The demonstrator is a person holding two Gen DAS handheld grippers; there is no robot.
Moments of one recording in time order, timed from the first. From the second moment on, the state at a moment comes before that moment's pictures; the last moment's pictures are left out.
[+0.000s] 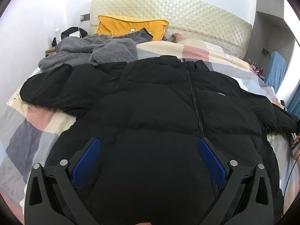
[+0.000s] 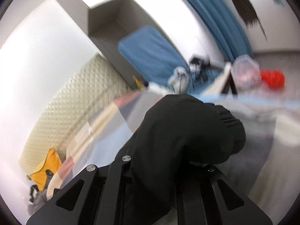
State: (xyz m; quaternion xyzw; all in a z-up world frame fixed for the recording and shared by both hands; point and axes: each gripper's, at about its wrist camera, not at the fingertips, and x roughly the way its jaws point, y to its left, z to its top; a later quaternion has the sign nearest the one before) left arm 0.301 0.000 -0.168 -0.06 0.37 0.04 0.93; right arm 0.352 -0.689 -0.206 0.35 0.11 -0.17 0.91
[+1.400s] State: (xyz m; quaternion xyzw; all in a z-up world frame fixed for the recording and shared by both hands) left arm 0.250 0.124 -0.122 -0.04 0.28 0.10 0.96; right arm 0.408 -0.031 -0.169 -0.06 0.30 0.21 0.93
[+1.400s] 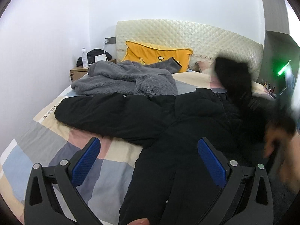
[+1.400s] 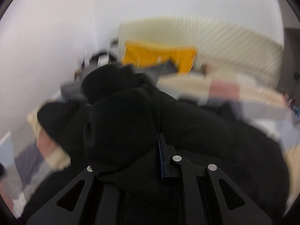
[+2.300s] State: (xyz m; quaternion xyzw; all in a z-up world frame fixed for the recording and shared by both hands) left arm 0.263 0.069 -0.147 -0.03 0.31 0.04 0.95; right arm 0.358 -0.203 -0.192 -0.02 0.30 0.17 0.94
